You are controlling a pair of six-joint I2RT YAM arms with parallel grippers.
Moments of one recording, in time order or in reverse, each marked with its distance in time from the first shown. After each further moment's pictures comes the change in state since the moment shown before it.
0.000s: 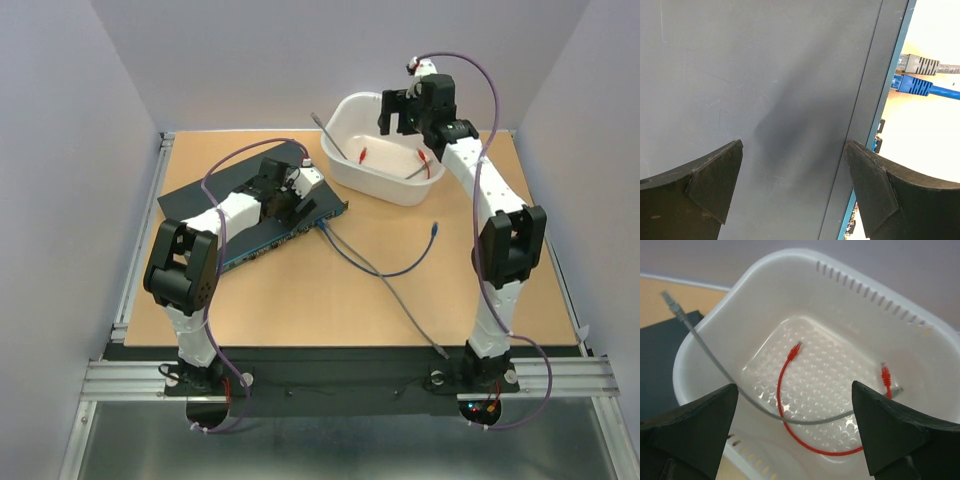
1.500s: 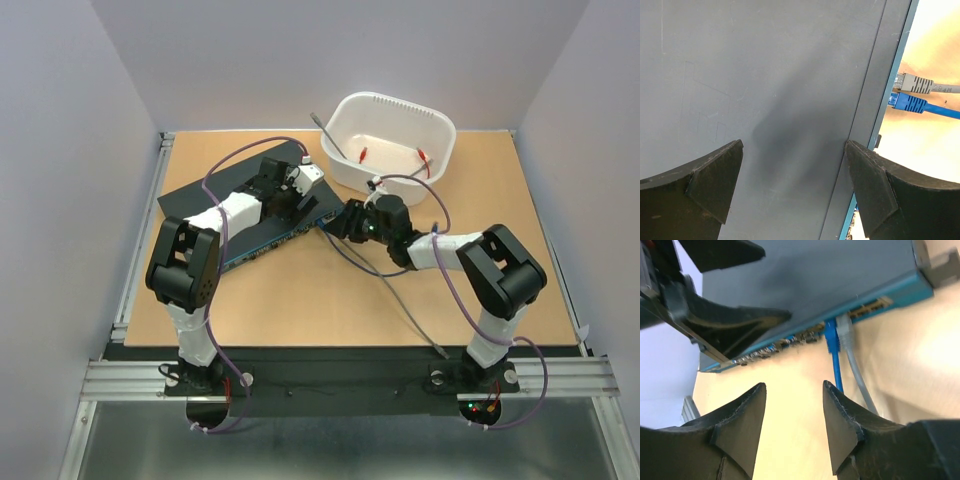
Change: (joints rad) left arm 0.005 0.024 0.002 0.050 0.033 -0.038; right arm 0.306 -0.224 -1.144 0.932 -0.249 0.692
